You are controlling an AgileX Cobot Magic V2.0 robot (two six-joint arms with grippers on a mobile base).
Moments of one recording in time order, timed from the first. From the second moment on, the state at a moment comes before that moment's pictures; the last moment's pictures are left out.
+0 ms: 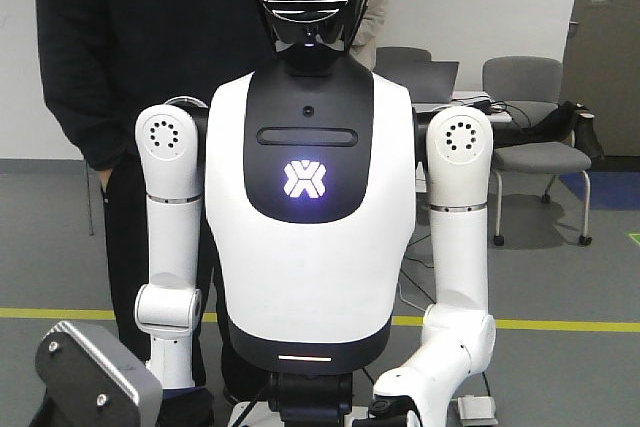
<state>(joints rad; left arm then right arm) -0.80 1.09 -0.67 -1.36 -0.16 1.39 0.48 0.60 -0.54 -0.33 0.49 0.49</state>
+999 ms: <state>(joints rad) -0.59 0.75 -0.34 -0.38 -0.23 0.40 0.48 0.60 -0.54 -0.33 0.49 0.49</state>
